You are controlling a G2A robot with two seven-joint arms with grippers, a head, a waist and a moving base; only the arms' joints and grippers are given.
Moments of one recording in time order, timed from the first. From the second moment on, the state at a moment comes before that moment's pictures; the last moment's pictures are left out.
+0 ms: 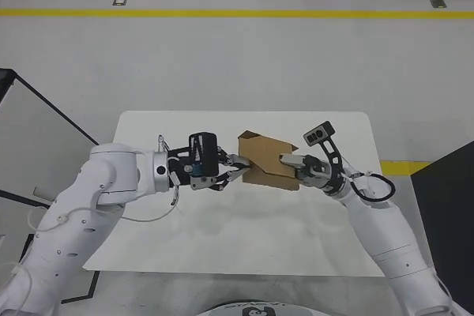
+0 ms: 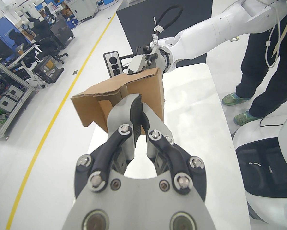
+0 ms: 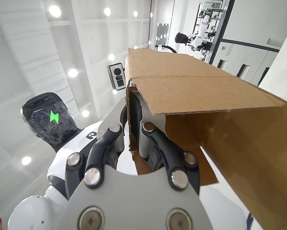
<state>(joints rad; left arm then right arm) 1.16 -0.92 -1.16 -2.02 0.97 -0.92 -0.31 -1.31 -1.17 1.25 -1.49 0.89 -0.24 1.26</state>
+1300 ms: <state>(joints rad) 1.16 -0.92 -1.16 -2.01 0.98 -0.91 -0.30 -1.30 -1.17 1.24 -1.46 0.91 -0.22 1.28</state>
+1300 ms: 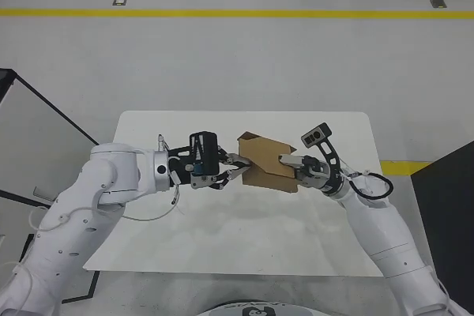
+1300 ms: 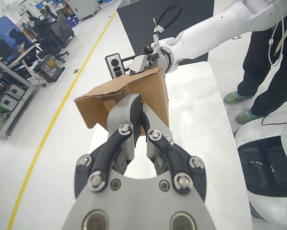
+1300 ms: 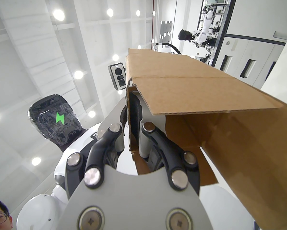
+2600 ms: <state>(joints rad) 1.14 -0.93 -1.12 -2.01 0.98 -0.90 -0.30 -1.29 -1.18 1.22 -1.46 0.91 -0.22 1.28</state>
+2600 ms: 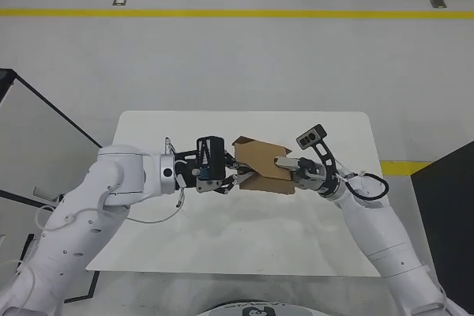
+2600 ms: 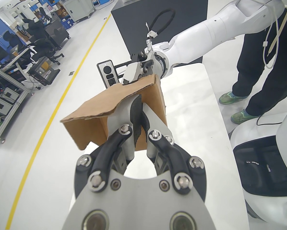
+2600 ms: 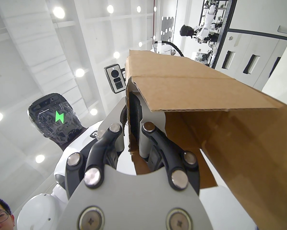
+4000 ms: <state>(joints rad) 1.15 -0.92 -1.23 -1.95 1.04 -0.81 -0.25 -1.24 -1.18 1.20 -1.33 1.07 0.03 1.46</state>
